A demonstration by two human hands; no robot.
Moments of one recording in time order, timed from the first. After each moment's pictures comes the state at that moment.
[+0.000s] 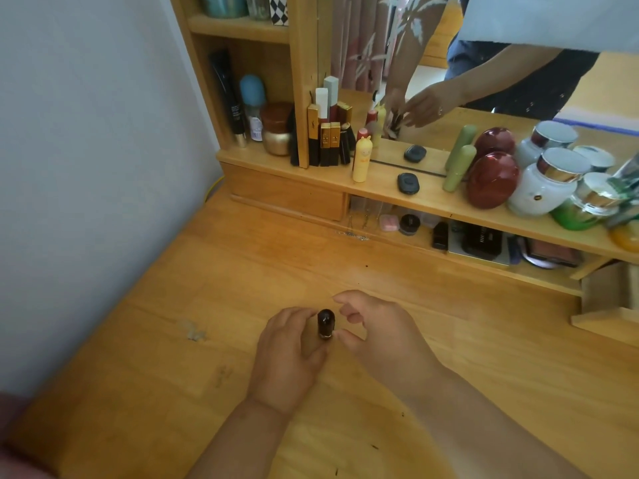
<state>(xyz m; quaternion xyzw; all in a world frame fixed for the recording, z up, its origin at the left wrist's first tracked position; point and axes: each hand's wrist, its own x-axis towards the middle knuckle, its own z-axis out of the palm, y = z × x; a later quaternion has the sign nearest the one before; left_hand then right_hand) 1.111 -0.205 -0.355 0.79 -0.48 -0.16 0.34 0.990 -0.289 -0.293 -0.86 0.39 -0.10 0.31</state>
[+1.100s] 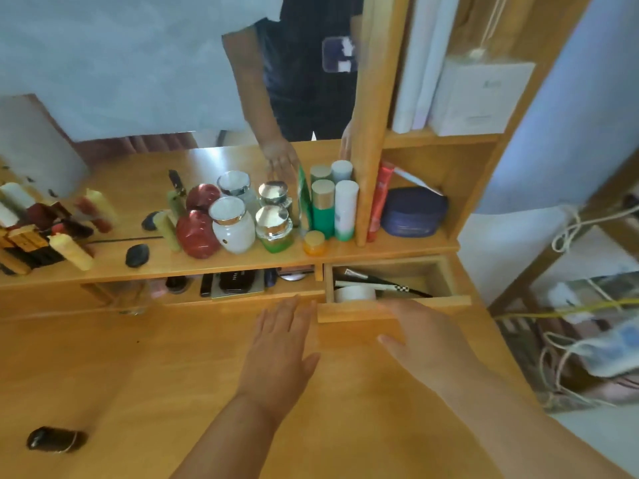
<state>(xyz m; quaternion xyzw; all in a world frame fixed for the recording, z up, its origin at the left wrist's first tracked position) 0.834 -0.359 -0.286 0.65 -0.75 -0.06 0.13 0.630 -0.395 -0.244 -0.78 0.60 -0.06 0.17</state>
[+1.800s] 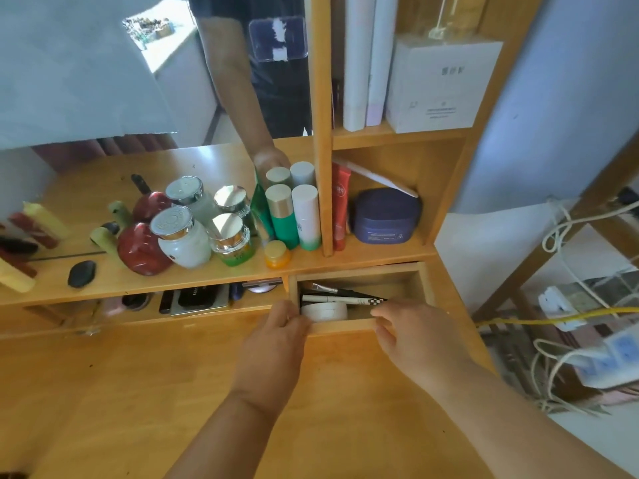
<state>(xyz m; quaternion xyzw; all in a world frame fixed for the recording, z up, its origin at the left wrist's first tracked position) 0.788 -0.407 -0.296 0.65 -0.73 -0.08 0.18 0.587 -0.436 -0.263 -0.80 0.58 -0.09 0.13</state>
